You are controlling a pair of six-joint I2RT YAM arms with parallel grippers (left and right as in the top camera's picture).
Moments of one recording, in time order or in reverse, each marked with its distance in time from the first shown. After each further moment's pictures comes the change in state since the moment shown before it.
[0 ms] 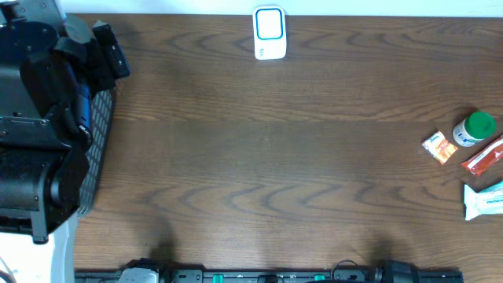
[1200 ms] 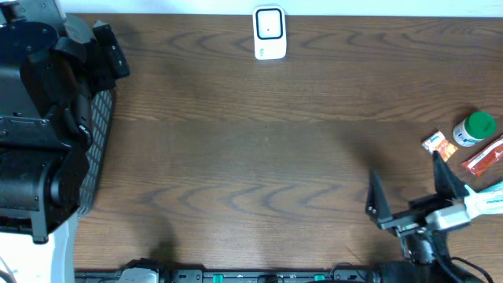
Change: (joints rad) left arm 0.000 0.000 0.000 0.000 0.000 0.000; right arm 0.225 -0.369 -1.466 1.144 -0.127 -0.135
